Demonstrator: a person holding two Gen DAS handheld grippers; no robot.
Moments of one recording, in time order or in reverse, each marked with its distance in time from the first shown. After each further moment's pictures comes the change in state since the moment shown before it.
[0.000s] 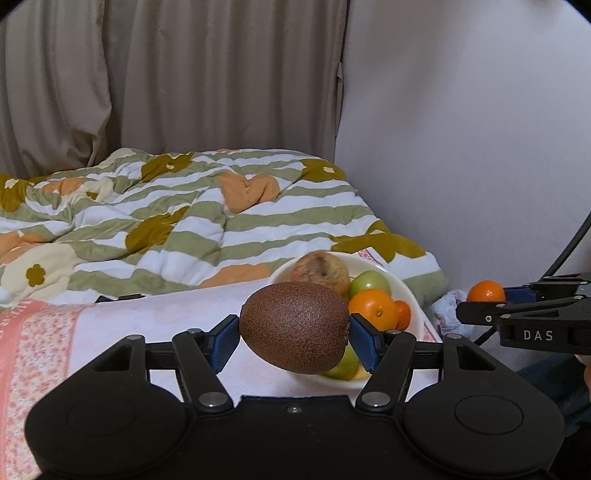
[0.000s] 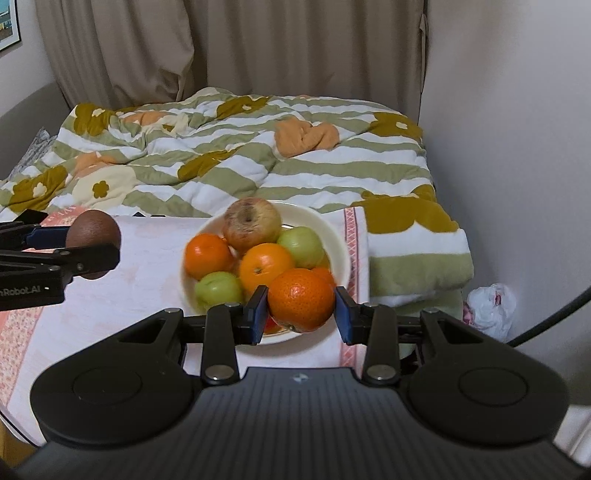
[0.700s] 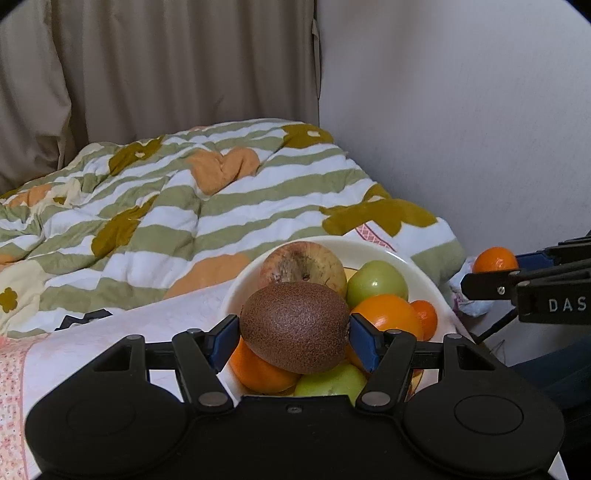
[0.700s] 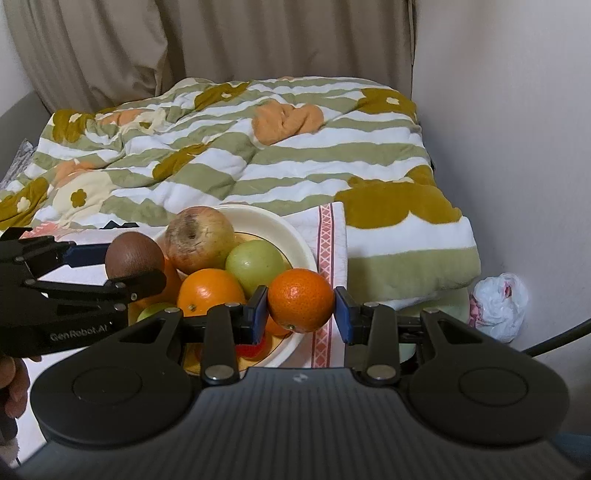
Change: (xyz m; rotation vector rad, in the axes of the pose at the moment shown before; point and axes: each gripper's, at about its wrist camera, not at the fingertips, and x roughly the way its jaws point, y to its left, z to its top) left arm 0.103 -0.026 0.012 0.111 0.106 0.005; right arm 0.069 -0.042 0.023 0.077 0.062 0.004
